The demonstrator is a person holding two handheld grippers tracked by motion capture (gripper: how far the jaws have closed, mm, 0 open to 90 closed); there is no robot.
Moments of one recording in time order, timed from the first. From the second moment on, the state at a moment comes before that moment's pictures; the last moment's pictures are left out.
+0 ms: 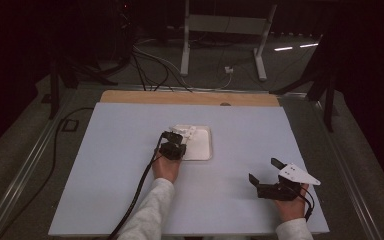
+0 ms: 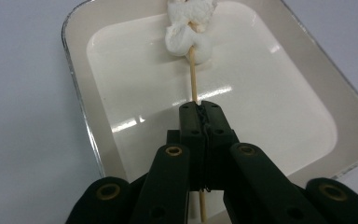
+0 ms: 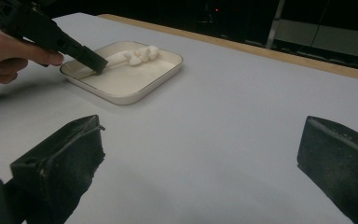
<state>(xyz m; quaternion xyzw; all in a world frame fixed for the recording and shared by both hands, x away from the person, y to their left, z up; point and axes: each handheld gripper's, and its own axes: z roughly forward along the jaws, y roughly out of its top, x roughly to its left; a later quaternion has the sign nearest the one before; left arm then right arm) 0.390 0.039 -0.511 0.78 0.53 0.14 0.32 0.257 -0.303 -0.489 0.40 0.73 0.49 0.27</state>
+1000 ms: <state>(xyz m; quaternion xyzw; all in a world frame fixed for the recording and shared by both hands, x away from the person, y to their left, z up) 0.374 0.062 -0.498 0.77 0.52 0.11 0.35 0.257 -0.302 -0.489 0.40 0.73 0.49 0.27</state>
